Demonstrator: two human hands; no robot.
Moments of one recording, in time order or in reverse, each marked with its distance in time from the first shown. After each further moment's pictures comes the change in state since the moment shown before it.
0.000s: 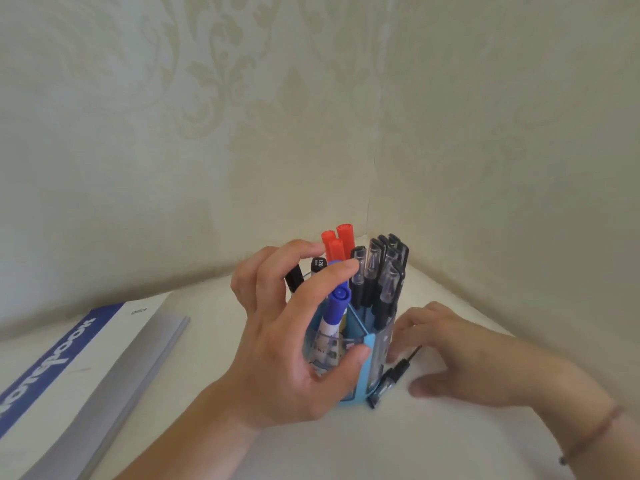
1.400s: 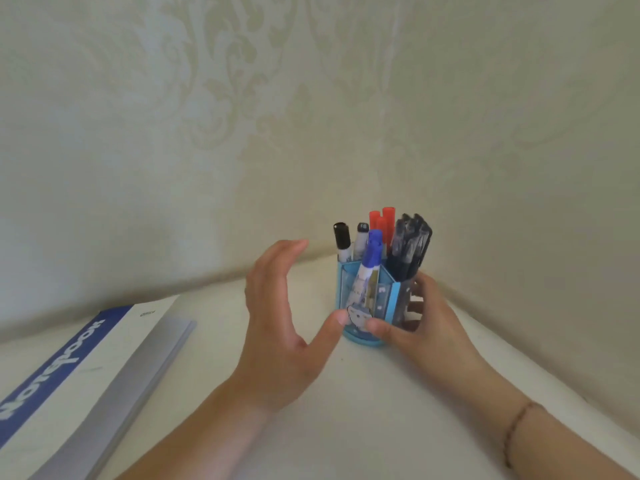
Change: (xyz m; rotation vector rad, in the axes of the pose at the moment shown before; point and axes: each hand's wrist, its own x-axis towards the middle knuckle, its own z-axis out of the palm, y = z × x) left_hand -0.014 -0.019 0.011 -0.156 0.015 -0.343; right_hand 0.034 -0.016 0.023 0.646 0.635 0.298
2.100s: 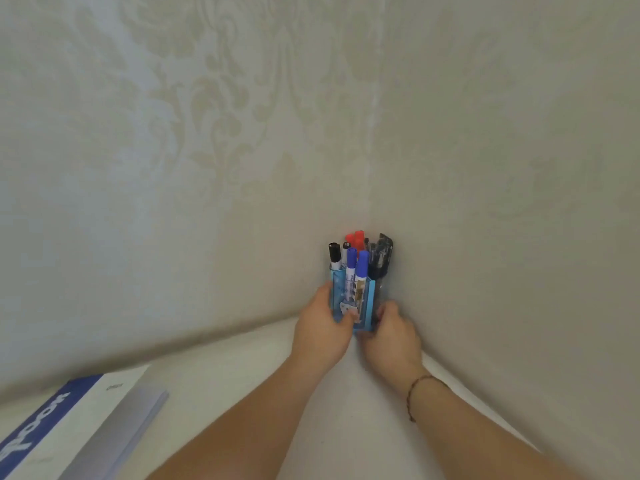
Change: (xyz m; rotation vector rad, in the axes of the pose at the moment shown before) left_hand 0.081 -0.054 0.111 -0.049 -0.232 -0.529; right_hand 0.107 0.023 0.029 -0.346 0.191 0.162
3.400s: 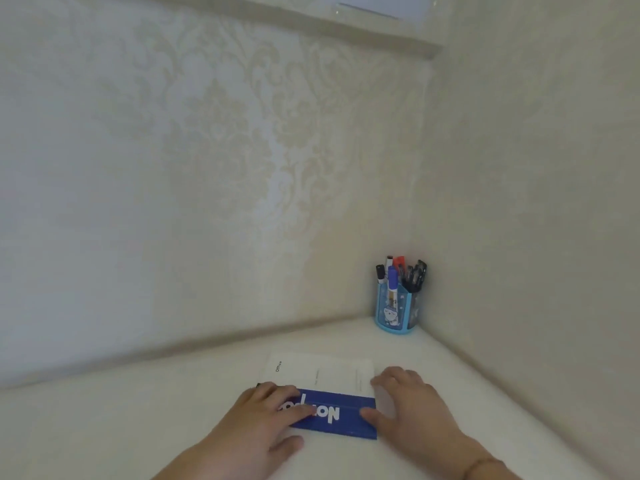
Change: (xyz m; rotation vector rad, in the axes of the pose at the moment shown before) left_hand -0.194 -0.037 -0.204 0.928 -0.407 0.456; right_hand -0.159 -0.036 -0.050 -0.474 -0.405 -0.451
